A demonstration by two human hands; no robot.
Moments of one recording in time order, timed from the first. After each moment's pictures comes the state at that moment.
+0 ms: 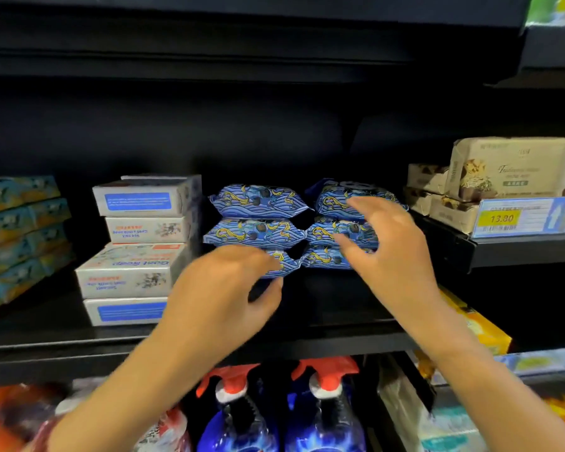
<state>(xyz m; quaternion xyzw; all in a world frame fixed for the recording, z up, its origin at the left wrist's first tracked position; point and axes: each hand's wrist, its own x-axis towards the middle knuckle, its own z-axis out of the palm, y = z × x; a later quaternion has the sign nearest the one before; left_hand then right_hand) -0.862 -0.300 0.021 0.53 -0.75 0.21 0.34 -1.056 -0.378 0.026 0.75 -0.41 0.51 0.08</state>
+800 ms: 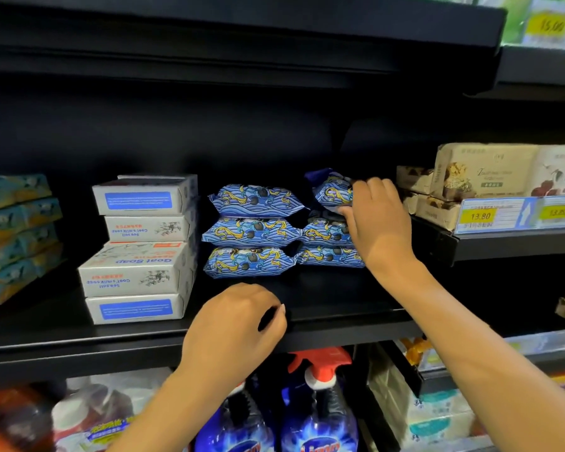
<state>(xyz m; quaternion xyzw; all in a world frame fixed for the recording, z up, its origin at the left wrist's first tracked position) -0.866 -0.306 -0.029 0.55 -0.75 0.13 0.34 -1.050 -0.424 0.047 0.71 -0.55 0.35 0.28</state>
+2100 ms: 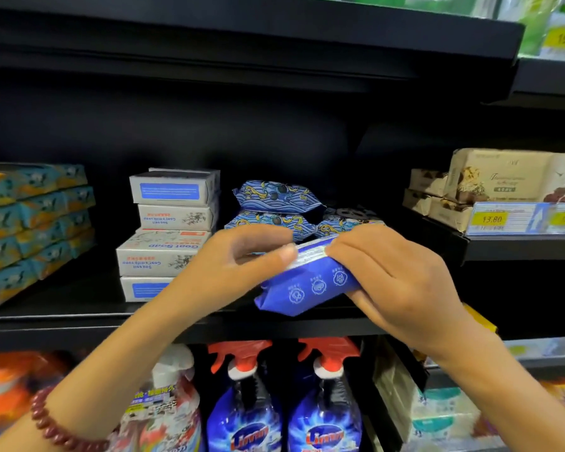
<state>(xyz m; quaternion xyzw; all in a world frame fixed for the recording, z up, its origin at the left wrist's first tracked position) -0.840 -0.284 0.034 0.43 -0.72 -0.24 0.49 -1.058 -0.318 0.027 0.81 -0.16 0.42 0.37</state>
